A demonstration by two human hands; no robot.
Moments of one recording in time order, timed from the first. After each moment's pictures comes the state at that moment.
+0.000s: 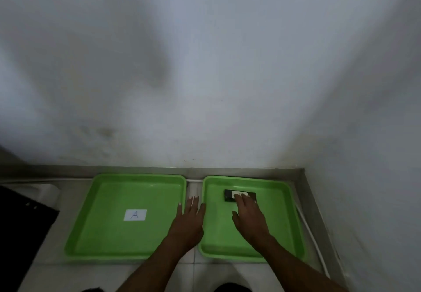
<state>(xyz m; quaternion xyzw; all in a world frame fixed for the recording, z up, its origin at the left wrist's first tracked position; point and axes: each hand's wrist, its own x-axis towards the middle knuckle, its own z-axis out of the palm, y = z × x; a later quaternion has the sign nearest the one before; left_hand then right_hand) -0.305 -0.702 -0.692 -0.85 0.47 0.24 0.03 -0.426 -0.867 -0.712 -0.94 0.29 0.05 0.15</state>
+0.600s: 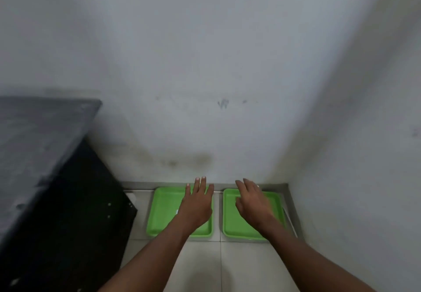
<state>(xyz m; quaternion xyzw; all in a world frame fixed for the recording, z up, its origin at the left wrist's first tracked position) -0.328 -0.552 -0.293 -0.87 0.47 0.14 0.00 -0.453 -0.705 -0.294 -0.96 0.24 -0.02 0.11</state>
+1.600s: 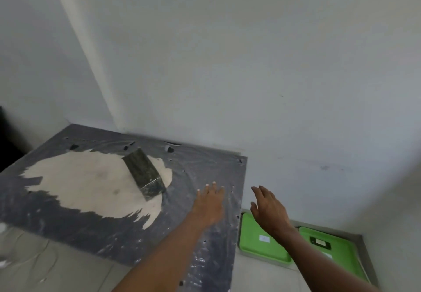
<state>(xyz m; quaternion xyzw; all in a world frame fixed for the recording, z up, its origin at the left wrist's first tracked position) -0.177 -0.125 0.054 -0.93 0.34 0.14 -0.01 -0.294 -0.296 0.059 -0.98 0.16 -0.06 0.13</state>
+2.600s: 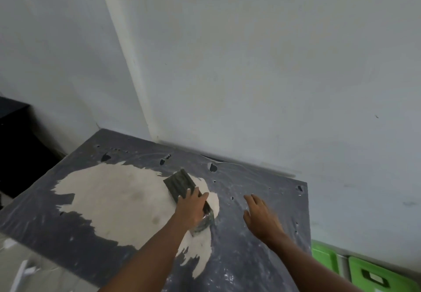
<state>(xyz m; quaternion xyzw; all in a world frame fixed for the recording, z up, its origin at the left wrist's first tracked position) 0.076 0.043 0.029 -0.95 0.26 0.19 0.04 -0.049 -0.159 0.025 -0.97 0.11 -0.01 0.20</state>
